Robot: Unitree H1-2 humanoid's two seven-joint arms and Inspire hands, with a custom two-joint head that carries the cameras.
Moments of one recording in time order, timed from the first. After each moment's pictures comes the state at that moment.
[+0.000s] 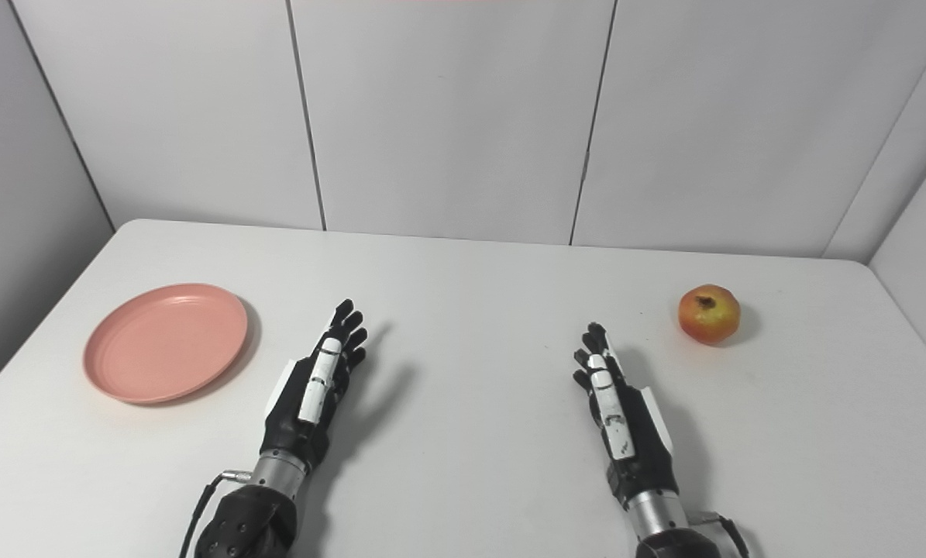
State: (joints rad) left arm -0.11 -0.05 -0.03 0.07 -0.05 0.00 -0.04; right arm -0.10 -0.06 0.03 0.05 0.10 0.01 0.14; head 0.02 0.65
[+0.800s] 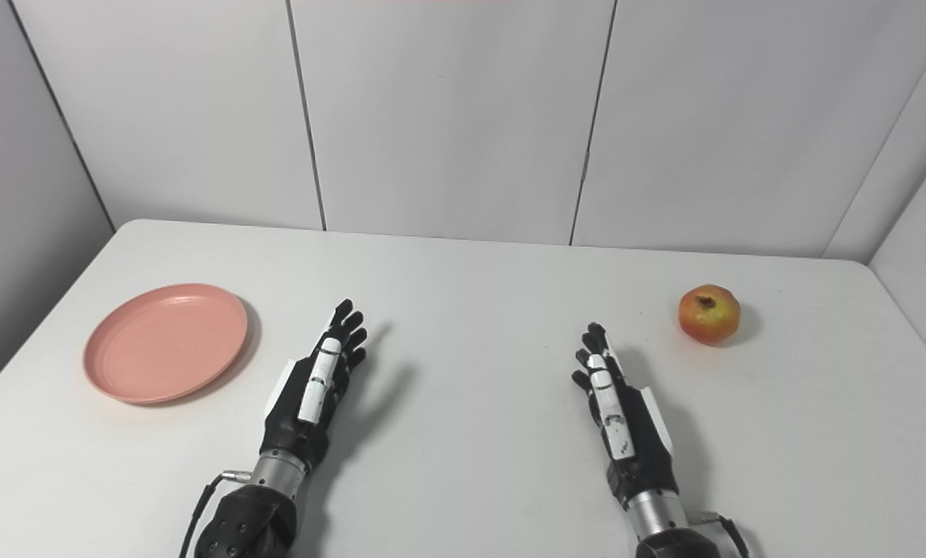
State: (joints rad) left arm -0.11 -0.05 -0.03 0.07 -0.06 0.00 -0.04; right arm -0.10 -0.06 0.03 0.05 0.10 0.01 0.14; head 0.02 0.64
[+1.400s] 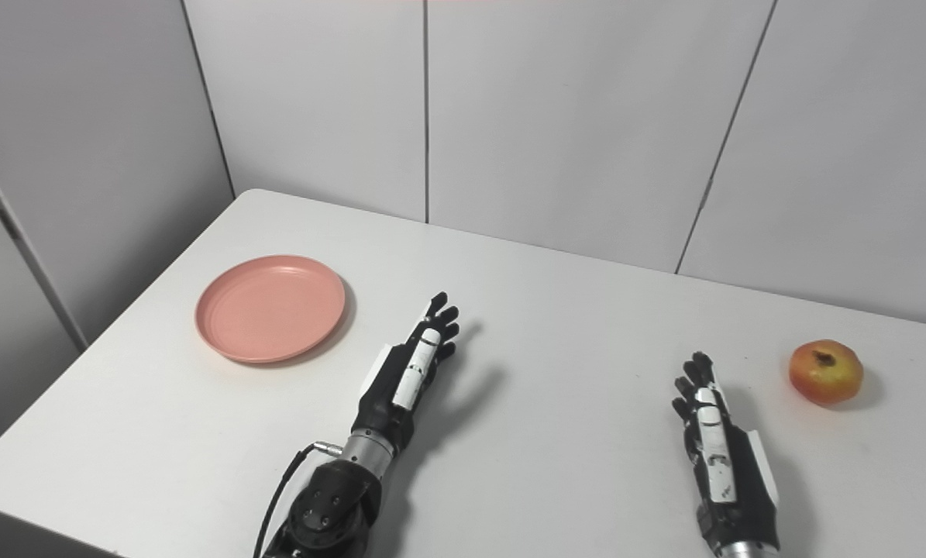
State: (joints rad) left arm -0.13 -0.10 -0.05 0.13 0.02 -0.02 0.02; right arm -0.13 -0.11 0.00 0.11 0.16 -0.05 0.20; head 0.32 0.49
